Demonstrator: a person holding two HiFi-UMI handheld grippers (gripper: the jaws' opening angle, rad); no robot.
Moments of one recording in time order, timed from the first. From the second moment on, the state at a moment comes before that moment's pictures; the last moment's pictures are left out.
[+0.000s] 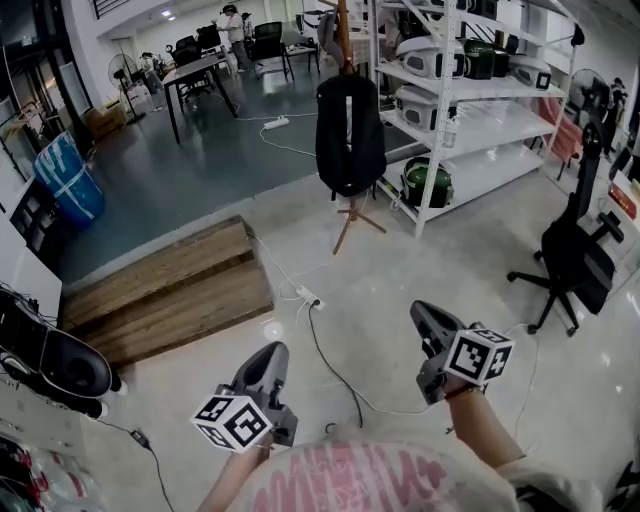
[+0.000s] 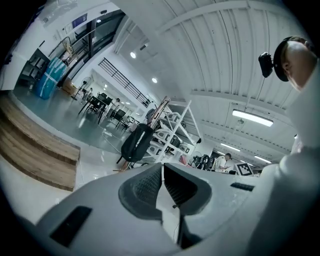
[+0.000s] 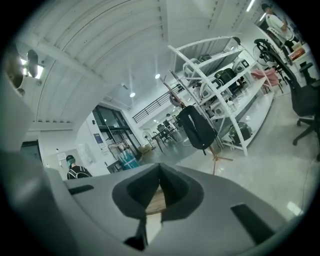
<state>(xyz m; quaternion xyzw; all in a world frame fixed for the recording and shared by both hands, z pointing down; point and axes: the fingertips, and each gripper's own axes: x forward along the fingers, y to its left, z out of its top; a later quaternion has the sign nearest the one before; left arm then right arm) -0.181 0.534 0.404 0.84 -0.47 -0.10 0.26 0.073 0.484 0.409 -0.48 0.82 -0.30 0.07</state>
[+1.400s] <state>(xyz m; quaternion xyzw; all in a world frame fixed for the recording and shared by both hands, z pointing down) -0.237 0.180 0.394 0.86 -0.42 -0.10 0.27 0.039 0.183 0.412 -0.56 0.77 -0.30 0.09</state>
